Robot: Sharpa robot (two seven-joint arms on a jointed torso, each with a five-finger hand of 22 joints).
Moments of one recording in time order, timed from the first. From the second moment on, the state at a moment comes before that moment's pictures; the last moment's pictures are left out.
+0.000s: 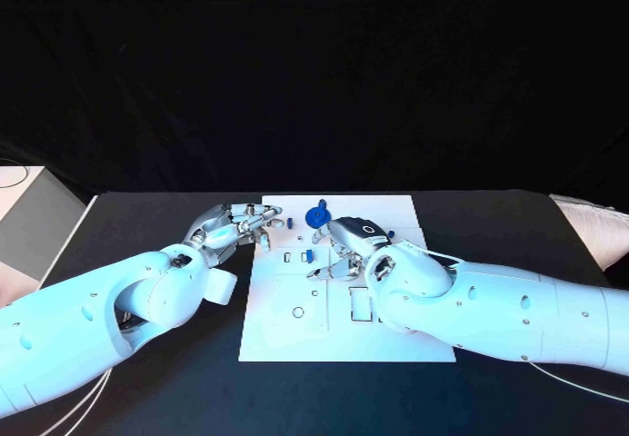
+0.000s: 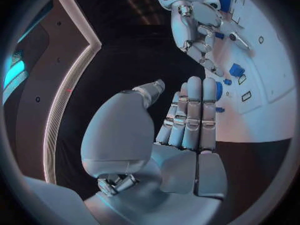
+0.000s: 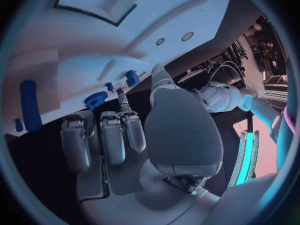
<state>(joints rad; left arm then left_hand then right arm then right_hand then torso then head) 0.95 -0.90 0.25 1.60 -0.21 -0.25 0.24 1.32 -0.19 0.52 0.15 0.05 0.87 0.21 0.18 0.17 1.18 0.13 0.13 0.11 1.12 0.06 0.85 0.64 0.17 0.90 0.16 1.04 0.62 1.21 -0.61 -0.16 1.55 -1.59 -0.53 -0.40 1.33 -0.25 -0.02 0.30 0.11 0.88 0.18 0.09 0.22 1.47 0.09 1.50 1.31 1.47 0.01 1.55 1.31 0.01 1.47 0.12 1.57 1.31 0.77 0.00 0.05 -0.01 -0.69</state>
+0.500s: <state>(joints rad) 0.97 -0.85 0.25 1.53 -0.46 -0.25 -0.06 1.26 -0.14 0.40 0.23 0.06 0.86 0.14 0.53 0.35 1.10 0.05 0.90 0.65 1.46 -0.01 1.45 1.30 0.11 1.26 0.10 1.37 1.11 1.29 -0.78 -0.14 1.66 -1.37 -0.58 -0.25 1.42 -0.17 0.07 0.29 0.23 0.95 0.16 0.14 0.23 1.47 0.08 1.50 1.31 1.47 0.01 1.55 1.31 0.01 1.47 0.12 1.57 1.31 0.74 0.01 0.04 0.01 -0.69</state>
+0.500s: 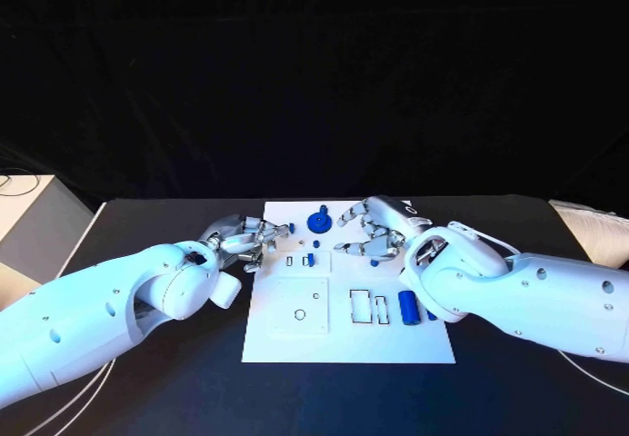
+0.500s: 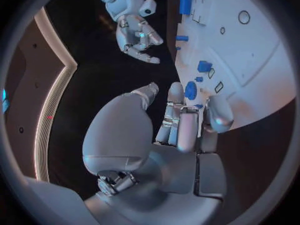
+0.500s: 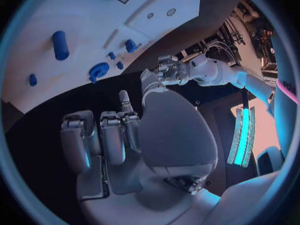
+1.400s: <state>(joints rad) 1.25 -0.59 0.09 1.21 -0.86 0.15 -0.48 1.02 -0.09 0.34 0.29 0.06 0.82 0.10 0.71 0.57 1.21 0.03 1.14 0.90 1.47 -0.03 1.53 1.31 0.08 1.35 0.08 1.43 1.24 1.36 -0.80 -0.12 1.47 -0.95 -0.57 -0.08 1.42 -0.16 0.10 0.29 0.32 0.95 0.16 0.15 0.24 1.47 0.08 1.50 1.31 1.47 0.01 1.55 1.31 0.01 1.46 0.11 1.57 1.31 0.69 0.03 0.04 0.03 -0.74</state>
